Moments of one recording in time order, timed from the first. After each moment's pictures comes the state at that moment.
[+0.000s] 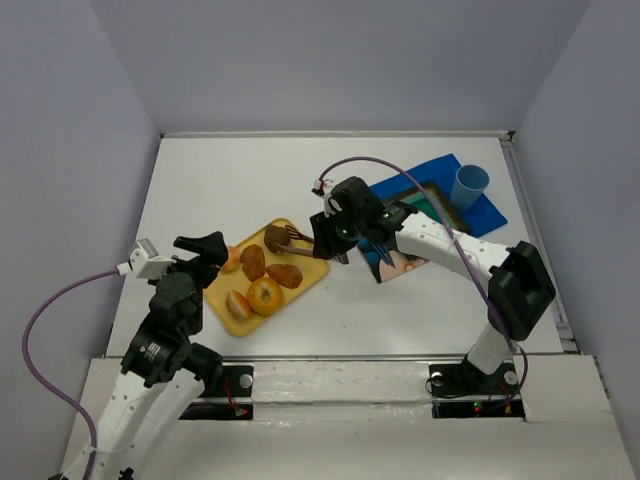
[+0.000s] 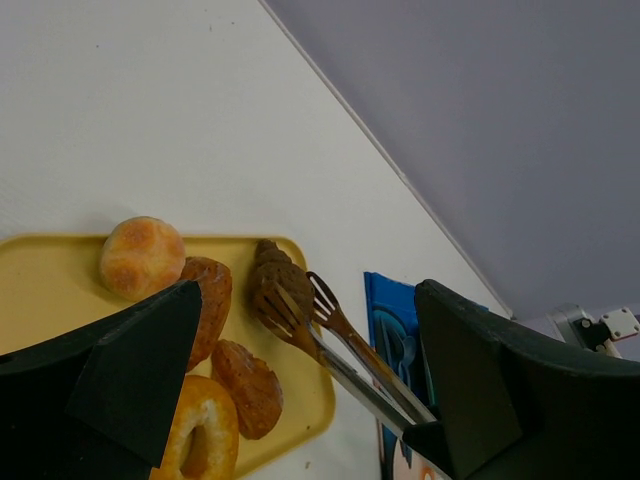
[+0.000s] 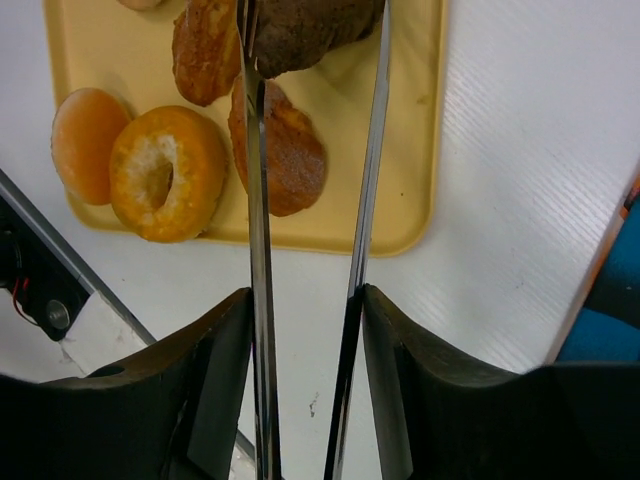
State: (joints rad) left arm -0.46 0.30 0.54 -0.45 -0.62 -0.96; right arm 0.79 1.68 1.35 -0.48 -0.22 0.29
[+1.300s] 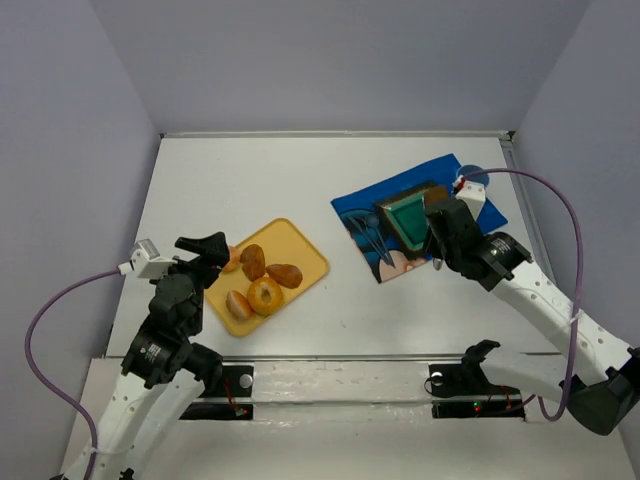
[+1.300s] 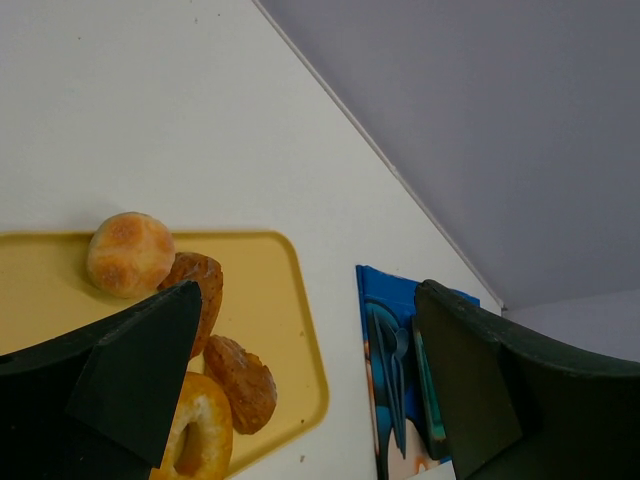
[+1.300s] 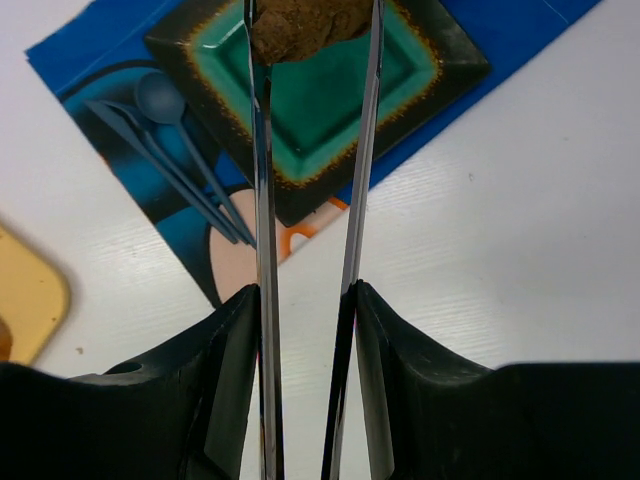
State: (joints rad) left arm -0.46 0.28 0.53 -0.43 -0.59 -0.96; right arm 0.63 1.03 1.08 -0.84 0.60 0.65
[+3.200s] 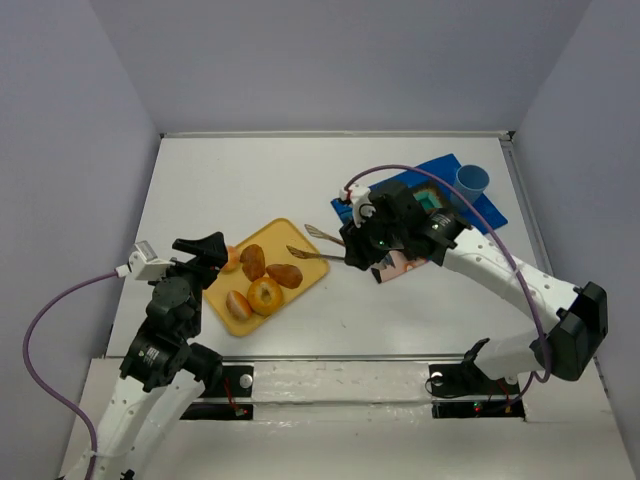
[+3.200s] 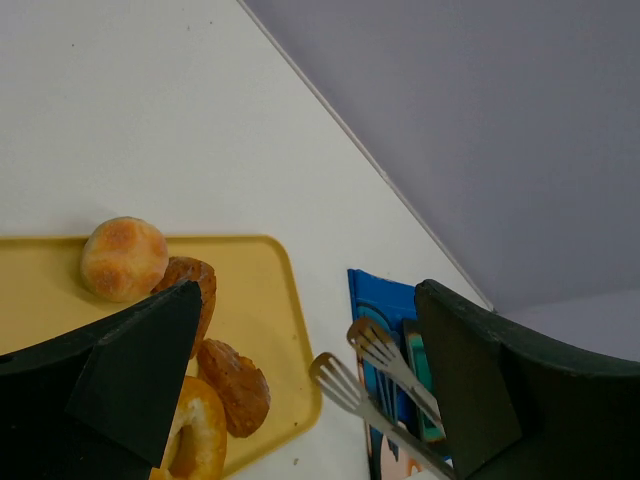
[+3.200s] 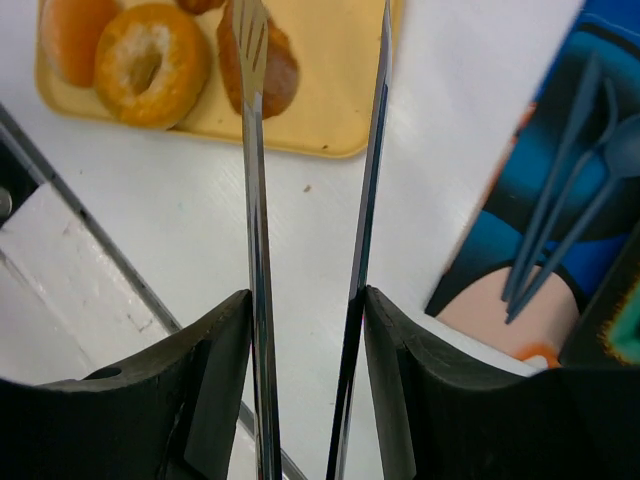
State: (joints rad) left arm -0.46 0.26 0.53 -0.43 -0.59 -0.95; right arm 0.74 1.35 1.26 -0.67 -0.18 0.06
